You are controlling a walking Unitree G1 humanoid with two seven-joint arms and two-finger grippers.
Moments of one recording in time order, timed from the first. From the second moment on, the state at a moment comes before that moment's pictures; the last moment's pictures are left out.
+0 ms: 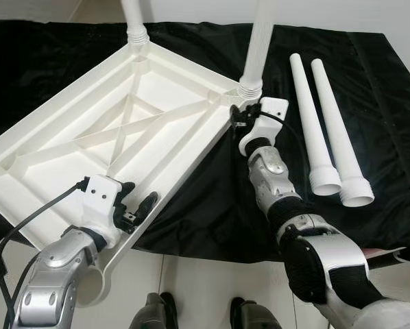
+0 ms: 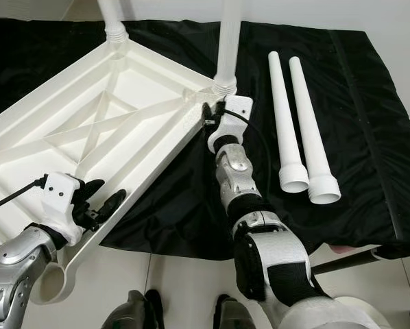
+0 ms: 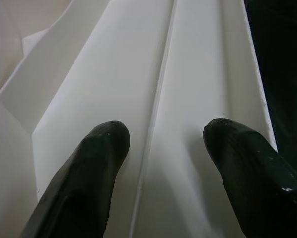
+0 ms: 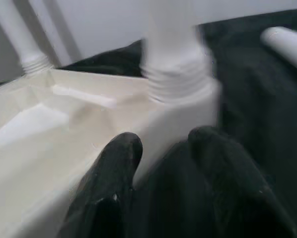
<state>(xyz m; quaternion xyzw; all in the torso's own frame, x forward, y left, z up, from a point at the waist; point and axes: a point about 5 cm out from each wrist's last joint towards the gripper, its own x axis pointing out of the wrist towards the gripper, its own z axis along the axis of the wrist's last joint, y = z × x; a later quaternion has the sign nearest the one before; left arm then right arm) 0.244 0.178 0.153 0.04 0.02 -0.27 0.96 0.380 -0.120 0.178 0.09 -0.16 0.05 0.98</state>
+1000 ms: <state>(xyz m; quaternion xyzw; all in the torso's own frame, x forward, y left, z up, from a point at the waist) 0.224 0.158 0.166 0.00 0.00 -0.33 0.94 0.306 -0.143 0.146 0.07 -0.16 0.05 0.98</state>
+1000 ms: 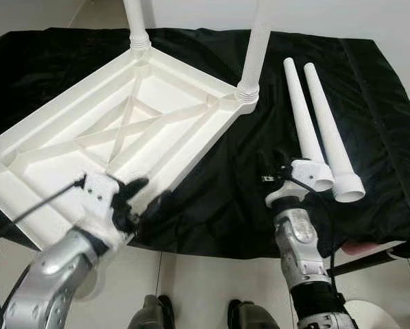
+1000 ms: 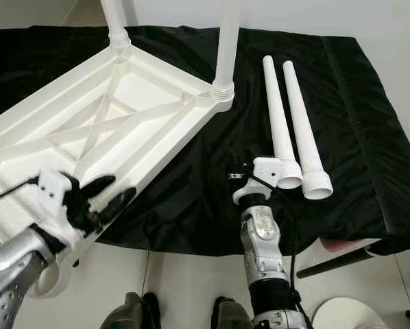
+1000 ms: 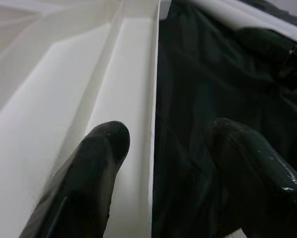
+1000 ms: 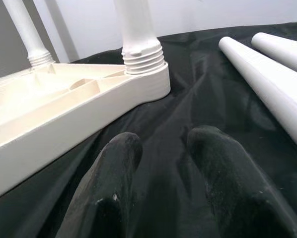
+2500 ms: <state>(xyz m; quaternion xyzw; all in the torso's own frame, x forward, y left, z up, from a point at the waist) 0.279 0.107 0.153 0.06 0.07 -0.26 0.96 0.290 -0.141 0.148 0.08 -0.14 0.04 0.99</state>
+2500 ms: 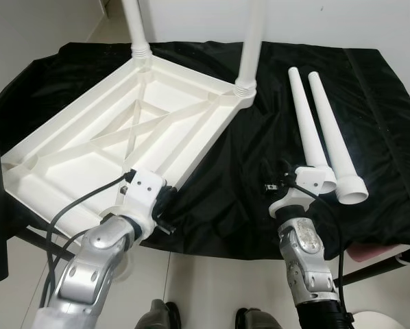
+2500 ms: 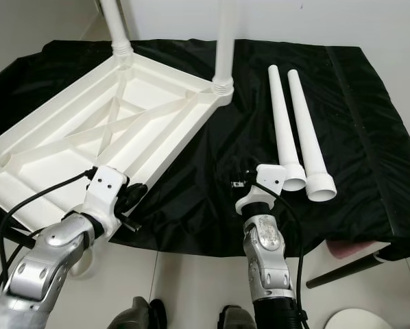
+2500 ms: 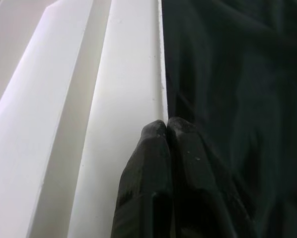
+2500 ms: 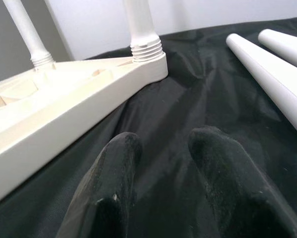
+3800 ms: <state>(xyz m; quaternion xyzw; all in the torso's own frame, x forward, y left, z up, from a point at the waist) 0.247 0.143 0.185 0.06 -0.05 -0.35 0.93 0.295 -0.157 0.157 0.05 -0.15 0.01 0.99</state>
